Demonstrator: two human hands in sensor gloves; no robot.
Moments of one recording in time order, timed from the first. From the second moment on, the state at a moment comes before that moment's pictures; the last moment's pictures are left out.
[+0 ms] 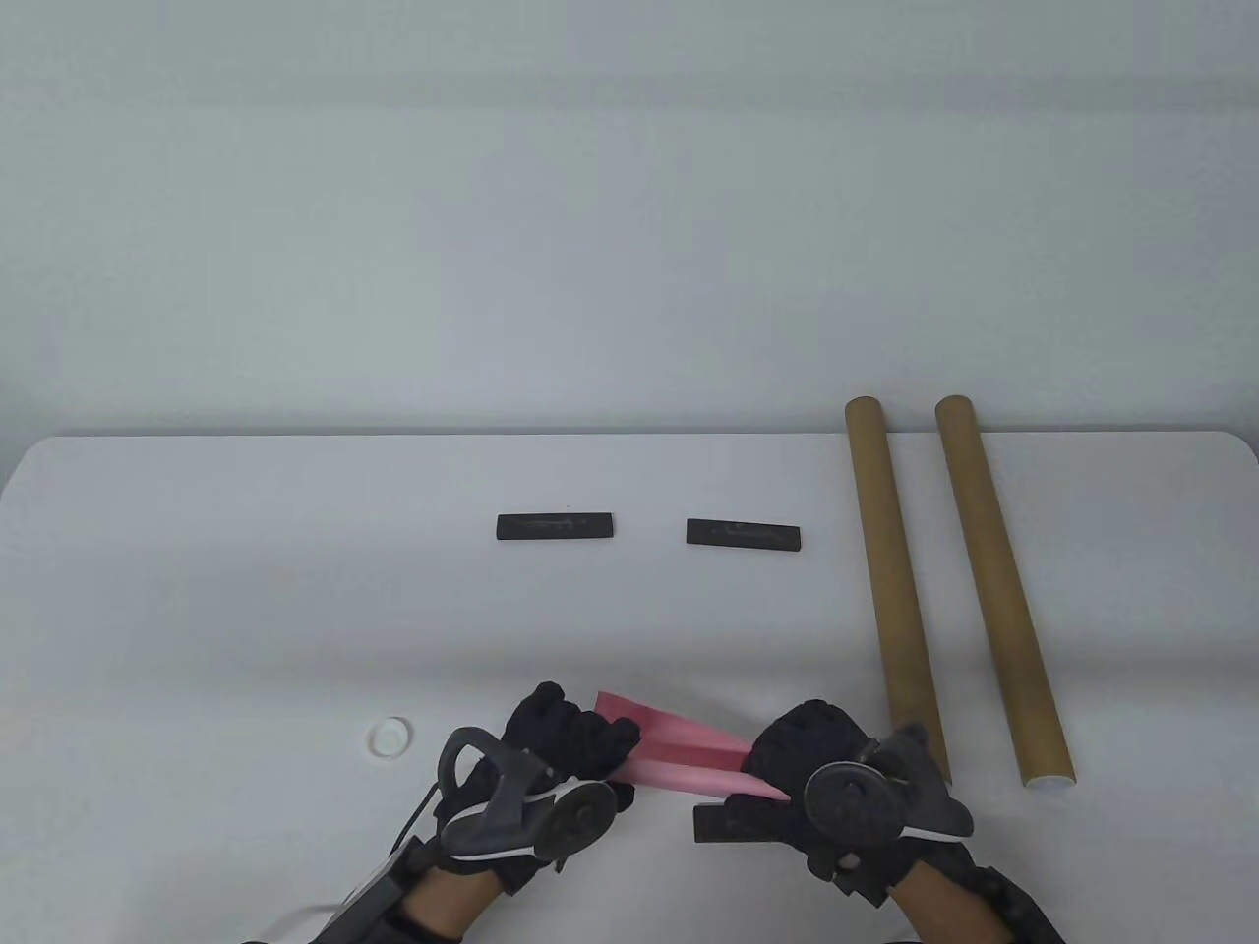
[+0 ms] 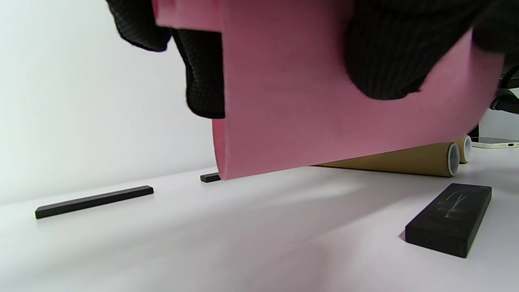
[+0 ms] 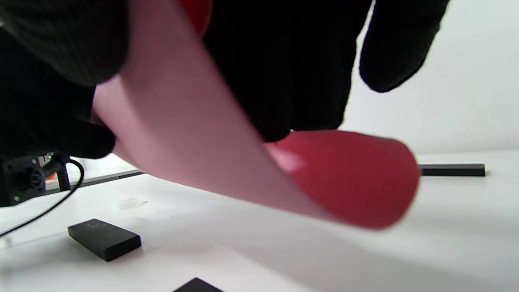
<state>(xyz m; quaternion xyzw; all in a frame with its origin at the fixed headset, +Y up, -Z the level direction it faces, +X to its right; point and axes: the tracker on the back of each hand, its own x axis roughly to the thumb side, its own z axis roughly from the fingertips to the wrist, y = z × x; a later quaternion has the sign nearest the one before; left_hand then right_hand) -0.099 -0.692 -0.286 0.11 -0.33 -0.03 0.94 0.160 -0.688 -0.290 0.33 -0.09 0.93 0.14</state>
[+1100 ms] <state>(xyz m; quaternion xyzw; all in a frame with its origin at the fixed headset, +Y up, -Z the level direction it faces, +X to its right) -0.104 -0.689 -0.288 0.09 -0.33 0.00 0.94 0.154 -0.688 -0.284 0.33 -0.13 0.93 0.08</state>
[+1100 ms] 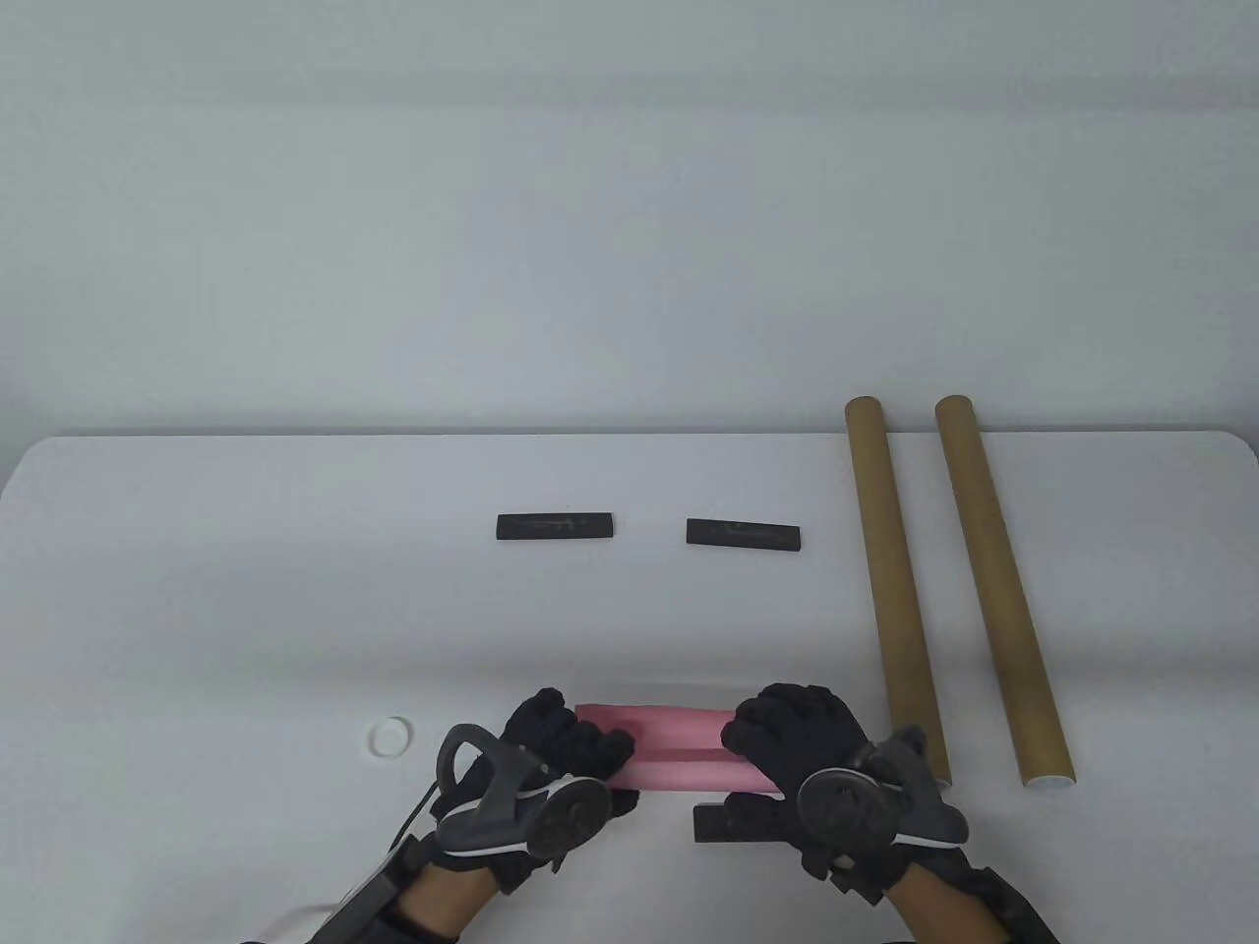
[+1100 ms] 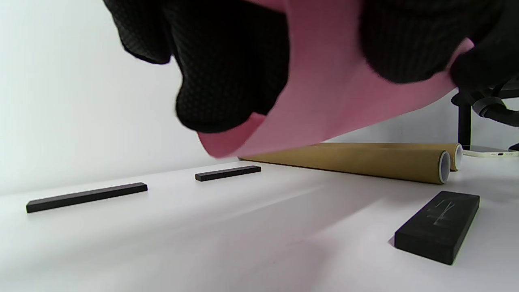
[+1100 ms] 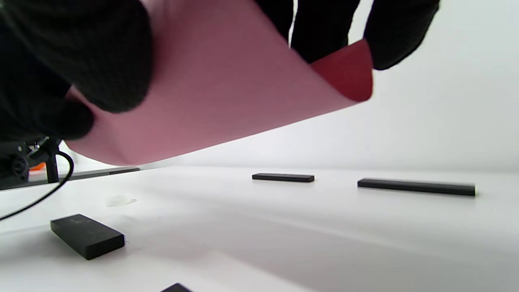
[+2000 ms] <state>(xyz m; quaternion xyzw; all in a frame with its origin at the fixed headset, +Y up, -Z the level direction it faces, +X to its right) -0.106 -0.686 -0.287 0.09 -0.32 0.00 0.94 0.154 -0.683 -0.281 0.32 -0.17 0.93 0.07</state>
